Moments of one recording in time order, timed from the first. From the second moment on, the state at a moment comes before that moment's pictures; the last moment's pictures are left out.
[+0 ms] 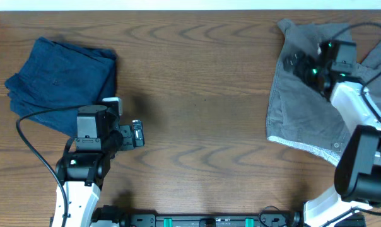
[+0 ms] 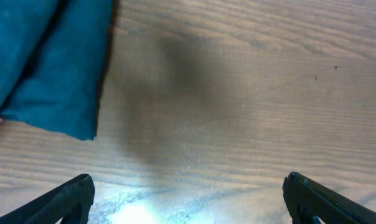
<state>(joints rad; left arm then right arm) -0.04 0.93 0.71 -0.70 0.10 -0.15 -0.20 1.80 1.18 -0.38 -0.28 0.44</state>
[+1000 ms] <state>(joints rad) -0.04 1.14 0.71 -0.58 0.31 -0.30 0.04 1.62 0.95 -0.80 -0.19 0.15</state>
